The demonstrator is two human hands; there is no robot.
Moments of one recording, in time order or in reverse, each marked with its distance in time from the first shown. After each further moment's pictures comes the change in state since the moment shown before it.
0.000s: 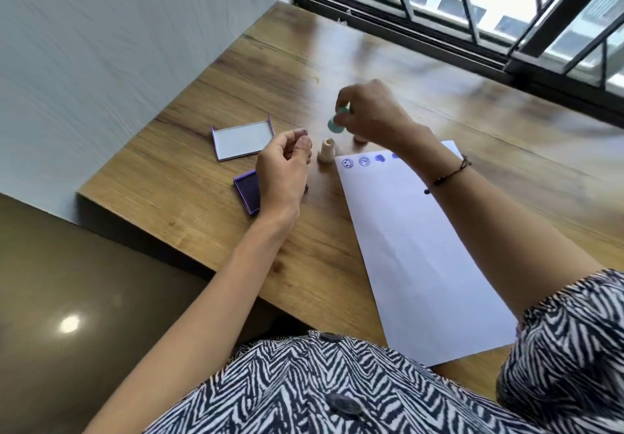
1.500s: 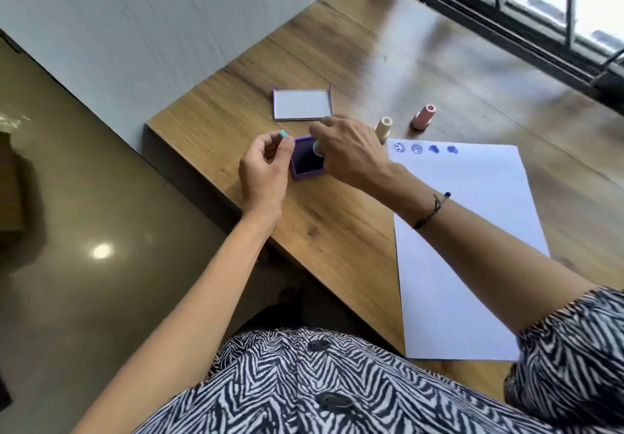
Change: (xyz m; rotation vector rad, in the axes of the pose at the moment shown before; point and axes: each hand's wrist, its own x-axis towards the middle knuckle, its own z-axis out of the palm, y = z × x) left_hand -0.022 -0.035 -0.086 0.019 0.282 -0.013; right_hand -0.041 -0.079 0.073 -0.120 -0.084 -0.464
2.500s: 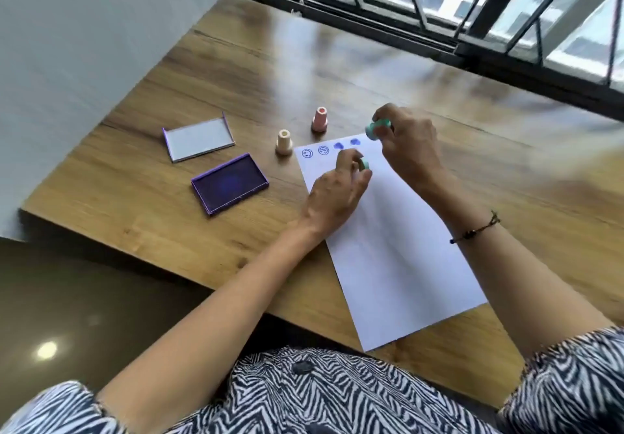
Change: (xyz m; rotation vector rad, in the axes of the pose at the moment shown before) left_hand -0.077 0.016 0.139 0.494 -0.855 0.461; right_hand -0.123 0.117 -0.047 0.132 0.440 0.733
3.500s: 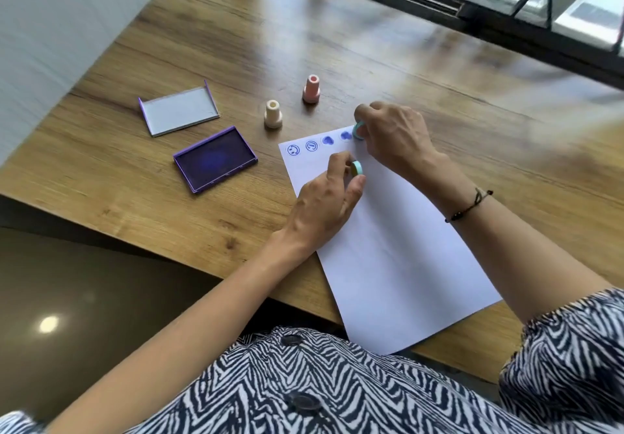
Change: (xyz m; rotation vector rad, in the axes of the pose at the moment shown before) left_hand -0.037 -0.004 0.003 0.063 -0.031 0.035; right_hand -0.005 0.008 0.015 -0.403 -0.252 -0.262
